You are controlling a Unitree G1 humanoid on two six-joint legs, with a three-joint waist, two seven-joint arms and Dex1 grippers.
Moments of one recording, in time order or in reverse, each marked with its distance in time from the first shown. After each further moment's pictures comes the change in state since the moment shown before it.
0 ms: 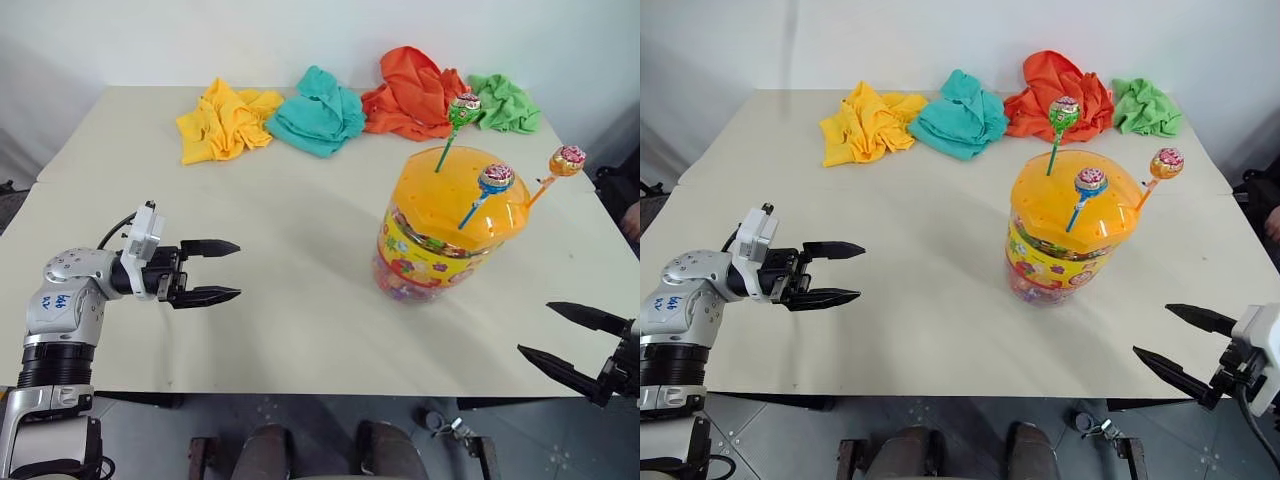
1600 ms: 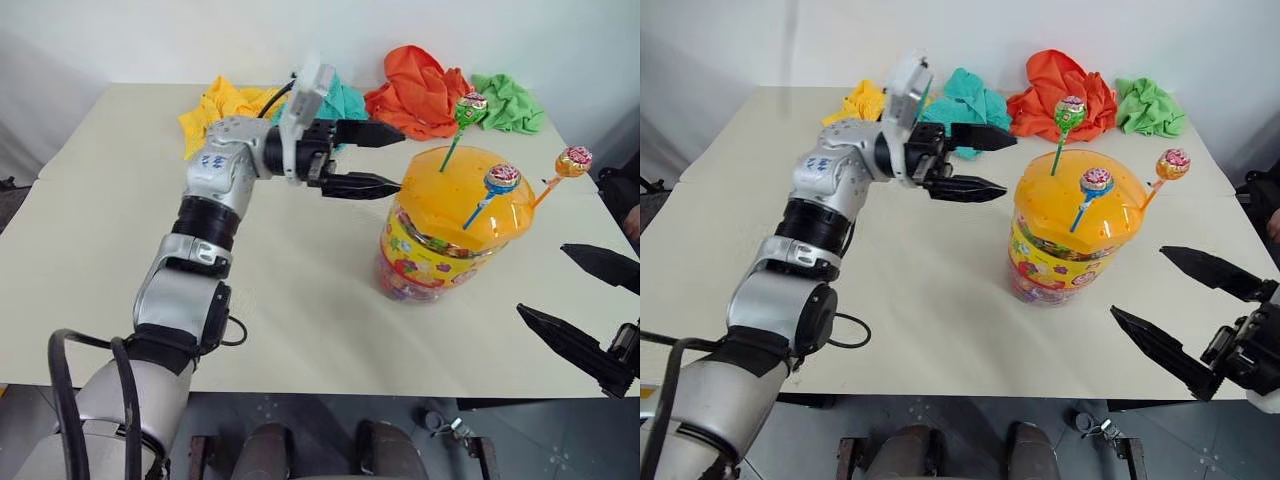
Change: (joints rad) left arm -0.895 -0.525 -0.209 0.589 0.162 -0.059 0.056; right arm 0.017 0.011 -0.257 -0.445 0.519 0.176 -0.333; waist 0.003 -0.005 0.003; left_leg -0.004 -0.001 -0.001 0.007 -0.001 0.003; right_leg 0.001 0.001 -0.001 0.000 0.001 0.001
